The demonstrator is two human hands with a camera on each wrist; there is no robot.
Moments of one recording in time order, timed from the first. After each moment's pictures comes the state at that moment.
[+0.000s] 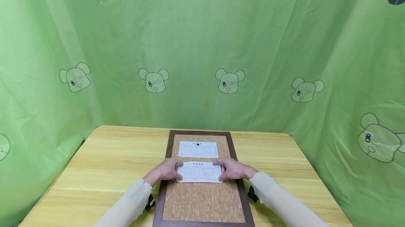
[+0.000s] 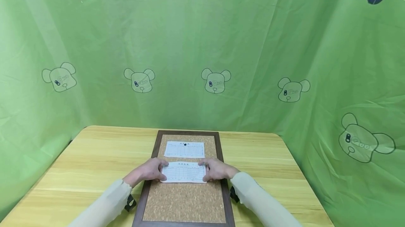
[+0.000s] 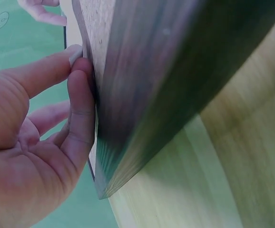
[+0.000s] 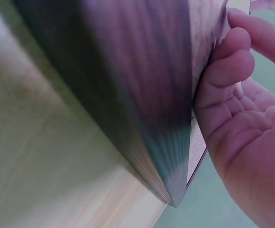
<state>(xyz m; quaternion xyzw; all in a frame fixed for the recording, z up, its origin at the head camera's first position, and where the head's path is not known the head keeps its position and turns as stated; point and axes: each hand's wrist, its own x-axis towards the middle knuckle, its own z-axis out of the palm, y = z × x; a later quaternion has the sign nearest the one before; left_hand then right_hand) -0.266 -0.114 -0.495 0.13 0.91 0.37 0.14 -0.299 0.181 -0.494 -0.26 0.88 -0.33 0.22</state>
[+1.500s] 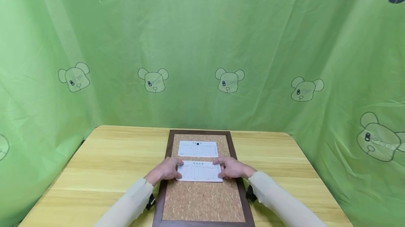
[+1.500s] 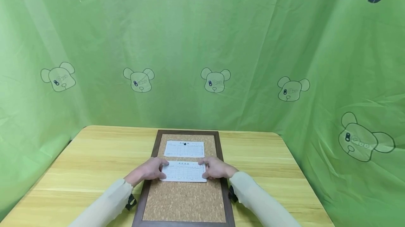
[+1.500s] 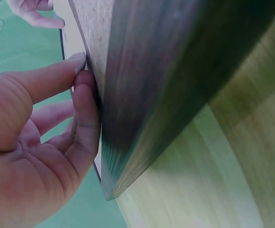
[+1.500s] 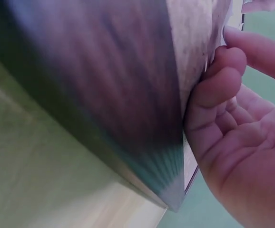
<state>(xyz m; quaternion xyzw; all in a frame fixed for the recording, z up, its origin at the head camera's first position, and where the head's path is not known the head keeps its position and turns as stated) -0.268 -0.110 -0.491 0.14 0.94 0.29 0.12 -0.299 0.178 -0.494 -0.24 0.88 -0.35 0.20</state>
